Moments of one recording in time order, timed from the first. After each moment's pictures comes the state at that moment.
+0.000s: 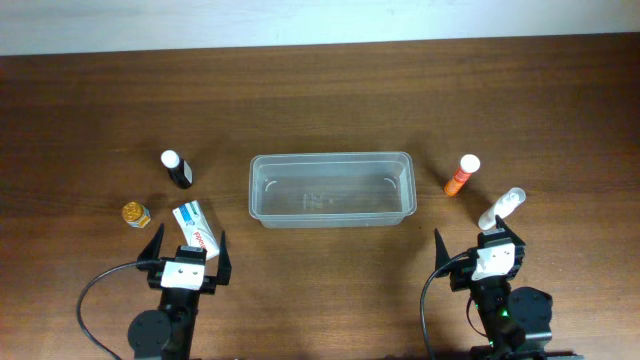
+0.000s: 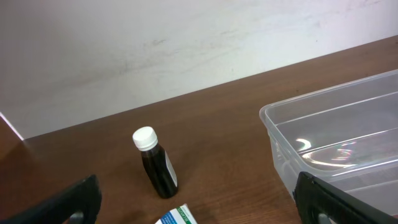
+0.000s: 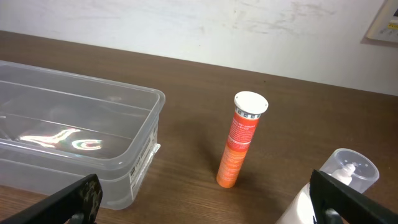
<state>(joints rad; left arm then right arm) 0.04 0.01 0.01 -0.06 0.12 0.25 0.03 0.01 0.09 -0.27 -0.09 -0.13</state>
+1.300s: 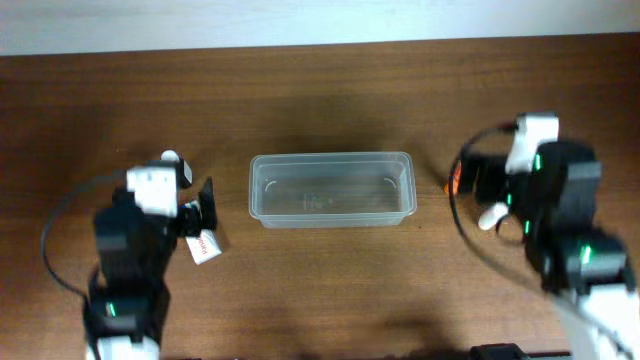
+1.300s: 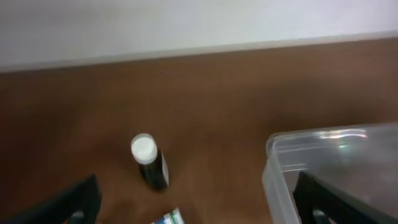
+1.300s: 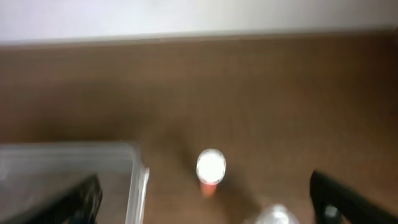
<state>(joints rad) 0.04 0.88 0.74 -0.33 0.09 0.08 0.03 1.07 1.15 -0.75 0.05 0.06</state>
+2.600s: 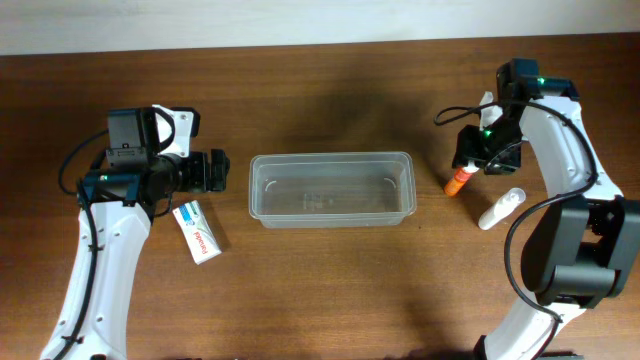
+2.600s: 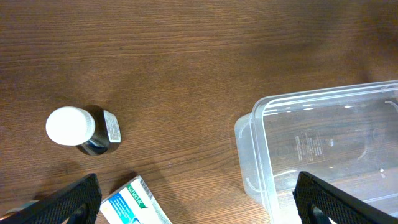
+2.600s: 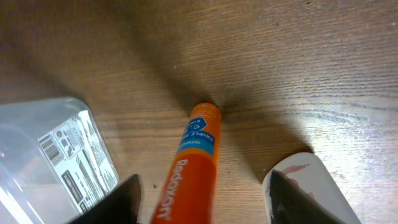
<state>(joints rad) 0.04 1.43 1.19 -0.74 0.23 0.08 -0.13 1.97 1.64 -1.21 -0.15 0.07</state>
